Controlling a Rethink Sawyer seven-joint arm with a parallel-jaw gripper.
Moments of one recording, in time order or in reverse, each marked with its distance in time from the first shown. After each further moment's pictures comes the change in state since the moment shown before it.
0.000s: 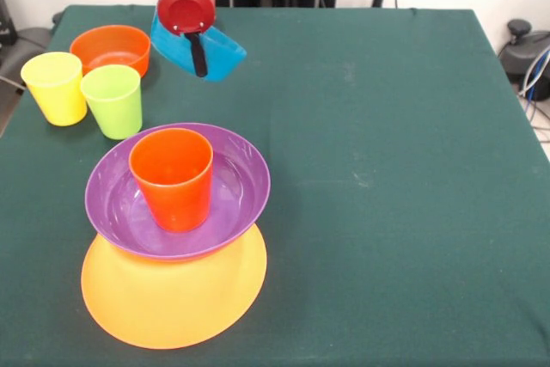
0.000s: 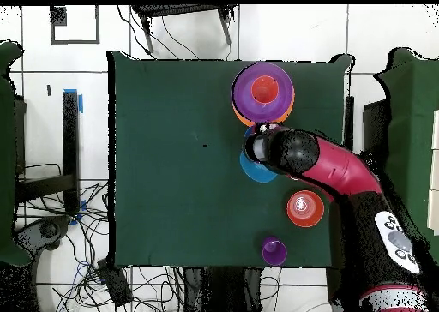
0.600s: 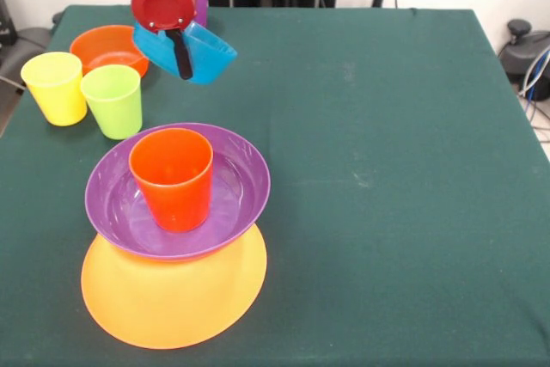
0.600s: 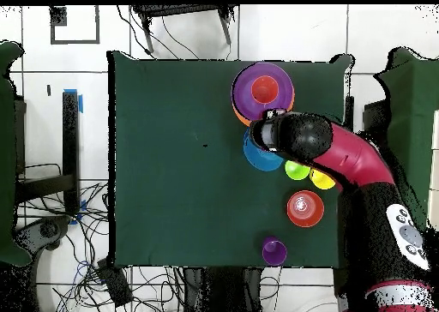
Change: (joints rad) arm -0.008 0.007 0.016 -0.084 0.031 0.061 0.000
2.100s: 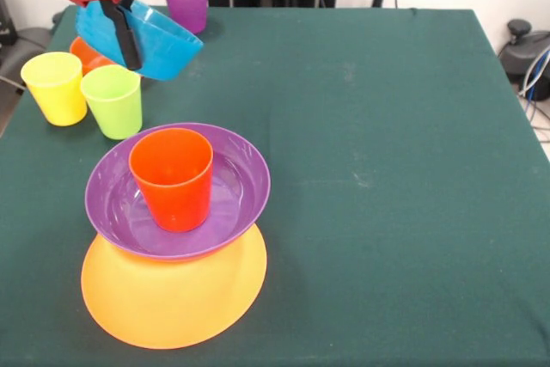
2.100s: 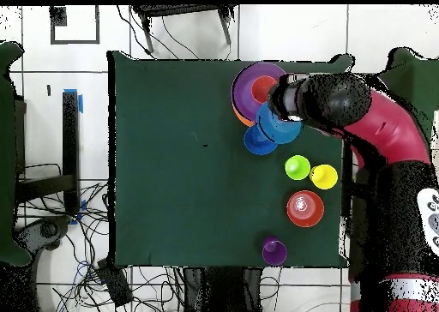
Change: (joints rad) arm -0.004 0.014 0.018 -0.227 0.039 0.164 0.000
